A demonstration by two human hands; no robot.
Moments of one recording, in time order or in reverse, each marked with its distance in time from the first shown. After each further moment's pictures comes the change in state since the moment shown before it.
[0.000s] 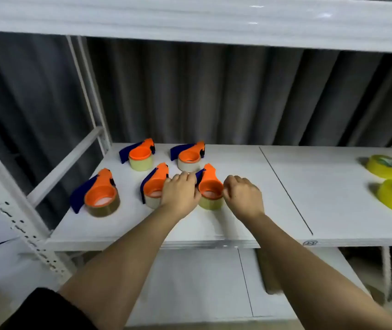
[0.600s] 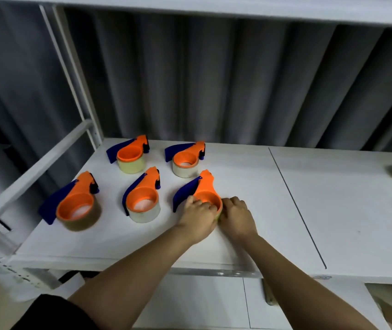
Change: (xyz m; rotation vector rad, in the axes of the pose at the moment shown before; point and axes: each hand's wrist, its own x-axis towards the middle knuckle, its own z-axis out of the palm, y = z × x) left_hand 0.046 0.042 0.074 0.133 -0.178 0.278; right_hand 0.035 0.047 0.080 0.205 -0.348 0.097
